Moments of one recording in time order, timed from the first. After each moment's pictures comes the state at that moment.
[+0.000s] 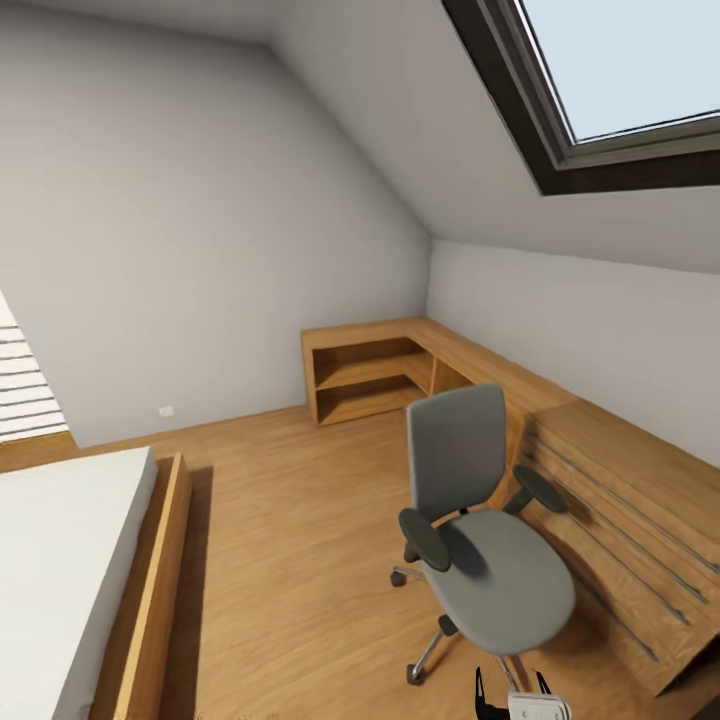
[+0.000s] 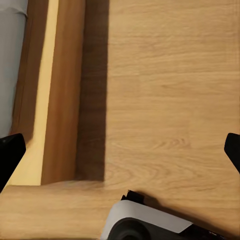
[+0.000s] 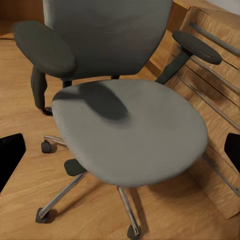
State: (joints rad) left arm 0.03 0.01 -0.11 -0.49 0.33 -0.33 0.28; right arm -0.35 0.04 0.81 0.02 -0.44 -0.94 -0.53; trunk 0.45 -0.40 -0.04
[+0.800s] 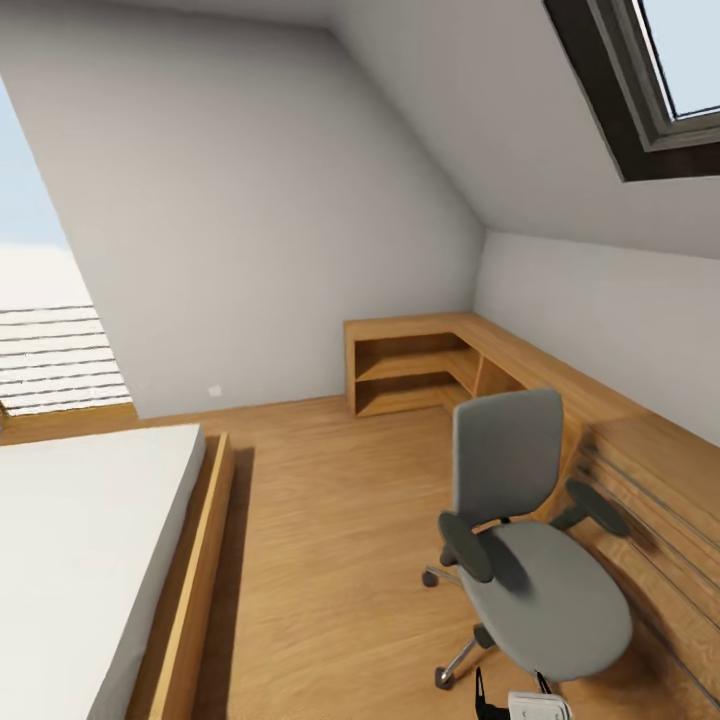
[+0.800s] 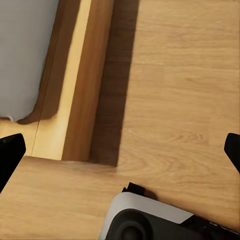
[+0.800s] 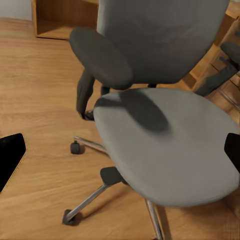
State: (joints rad) left arm 0.03 0.01 -0.11 -0.49 0.33 -0.33 0.27; right arm -0.35 0.04 0.81 0.02 -0.44 -0.94 -0.53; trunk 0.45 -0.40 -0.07
